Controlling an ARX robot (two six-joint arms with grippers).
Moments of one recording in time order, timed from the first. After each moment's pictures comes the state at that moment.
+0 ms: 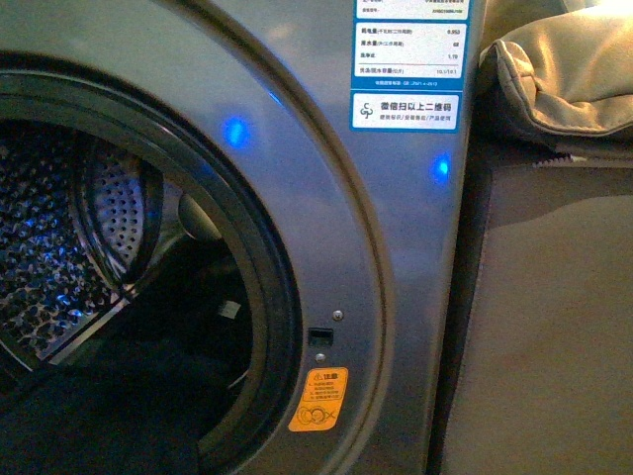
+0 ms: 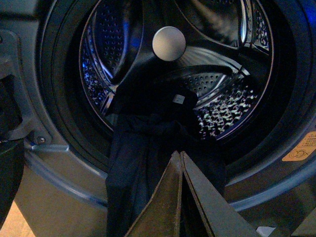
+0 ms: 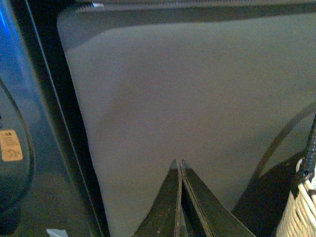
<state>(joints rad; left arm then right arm) 0.00 0.37 0.02 0.37 0.00 -0.01 0.00 0.01 0.01 0.00 0.00 0.00</state>
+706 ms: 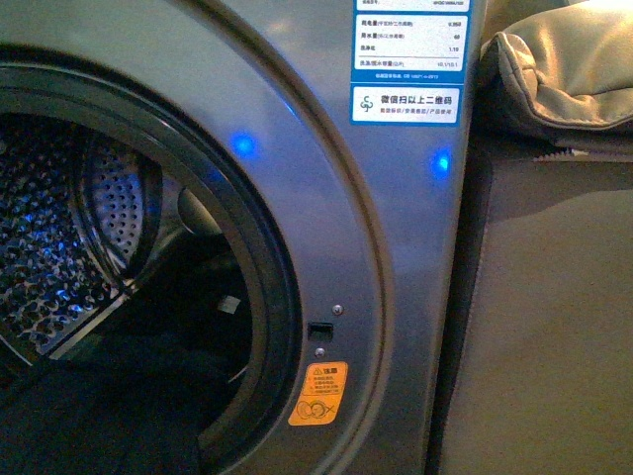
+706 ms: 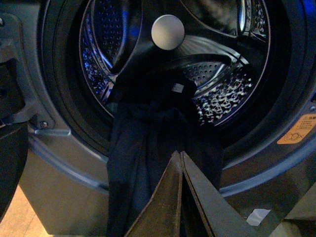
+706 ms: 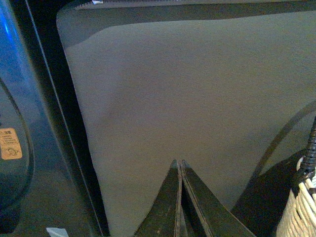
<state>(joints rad) 0.00 0.05 0.02 0.02 0.00 -0.01 0.00 0.00 0.01 0.00 0.00 0.00</state>
